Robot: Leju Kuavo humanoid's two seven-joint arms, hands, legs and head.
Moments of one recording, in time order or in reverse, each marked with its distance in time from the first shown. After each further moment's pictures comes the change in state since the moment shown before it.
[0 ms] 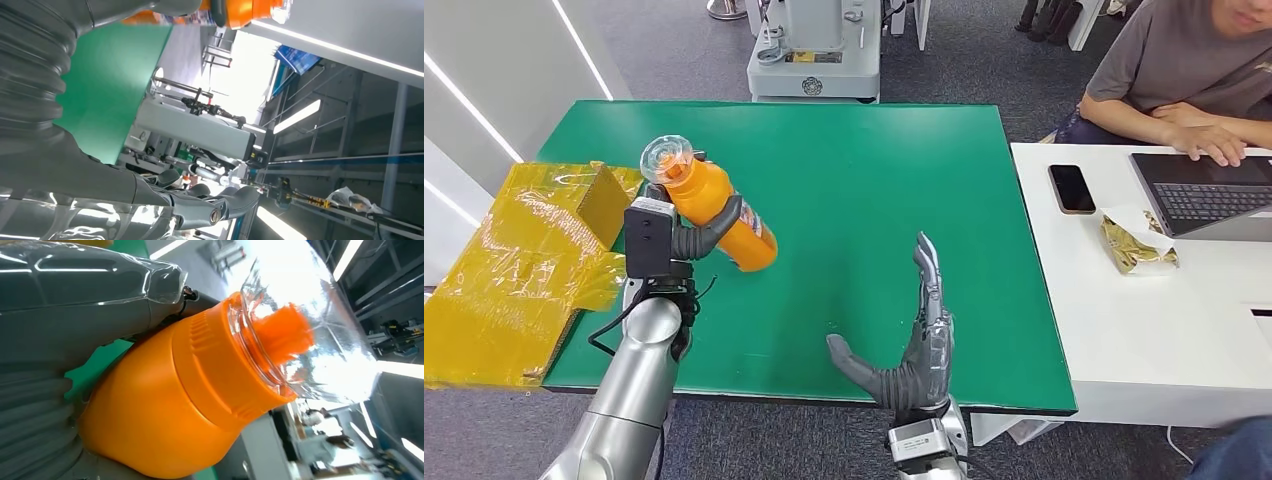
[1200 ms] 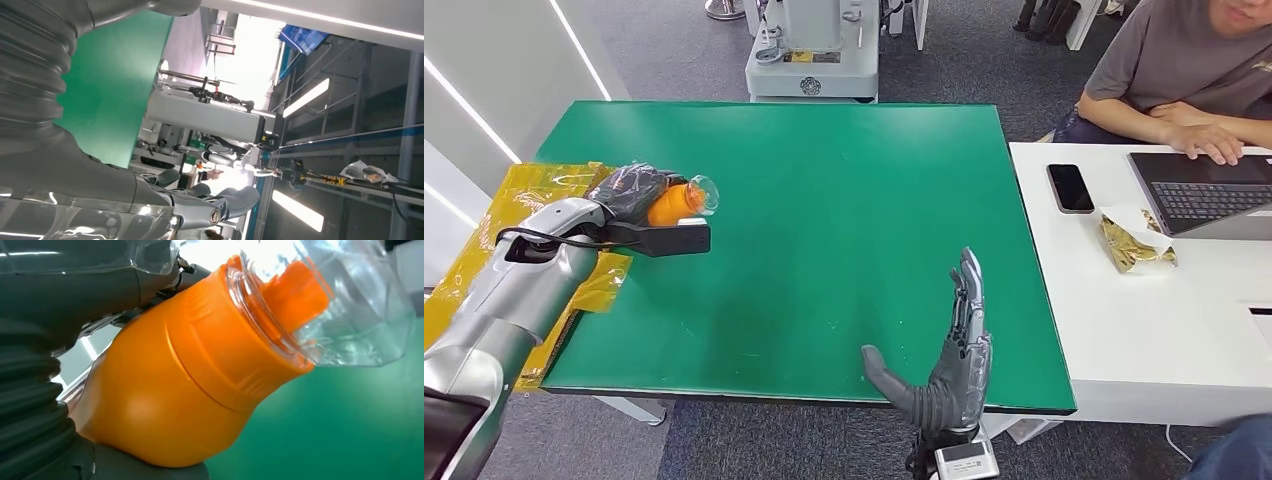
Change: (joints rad) left arm -0.409 0.432 -0.369 0.410 -0.703 -0.450 0.058; right arm 0.109 -0.032 -0.044 -0.141 -0.025 0.000 0.021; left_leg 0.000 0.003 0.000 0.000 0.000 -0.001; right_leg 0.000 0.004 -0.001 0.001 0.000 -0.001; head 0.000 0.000
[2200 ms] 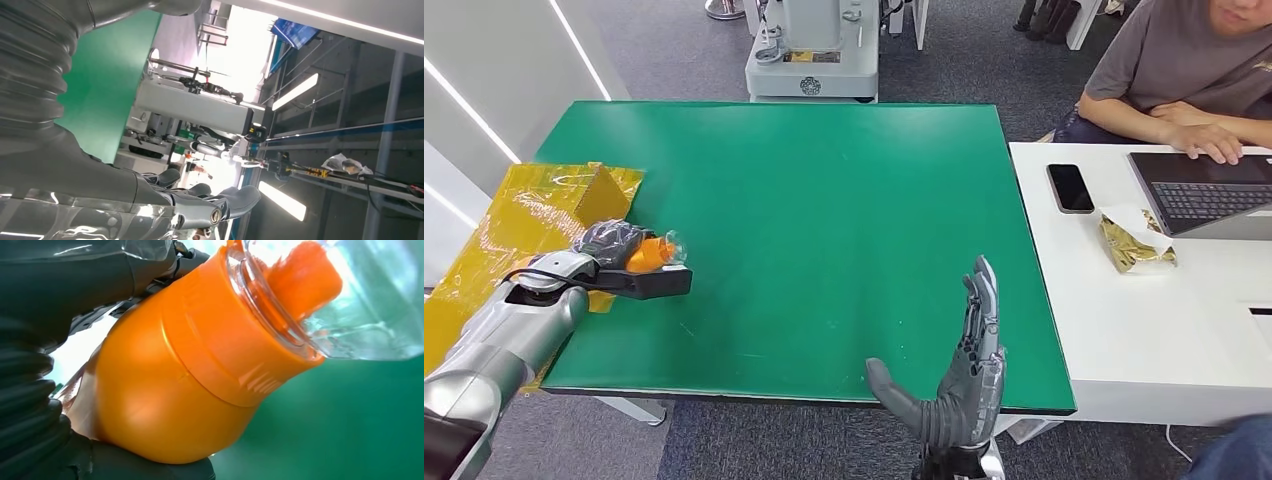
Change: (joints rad) left arm 0.077 0.053 -0.096 0.213 -0.071 0.167 0.132; right arm 0.058 0.000 -0.007 -0.084 0.084 0.000 0.003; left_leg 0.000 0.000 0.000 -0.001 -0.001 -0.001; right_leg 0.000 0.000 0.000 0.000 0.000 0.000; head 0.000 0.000
